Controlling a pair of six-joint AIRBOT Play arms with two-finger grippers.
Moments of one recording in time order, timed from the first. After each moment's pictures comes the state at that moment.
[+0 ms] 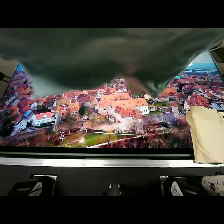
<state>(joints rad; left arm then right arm) 0.10 -0.72 1.74 1.11 -0.85 -1.43 -0.30 -0.78 1.72 -1.16 0.97 1.35</state>
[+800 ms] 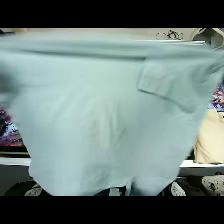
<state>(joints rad) 0.10 -0.99 1.75 1.40 -1.33 -1.52 -0.29 -1.06 1.80 -1.23 1.46 1.46</state>
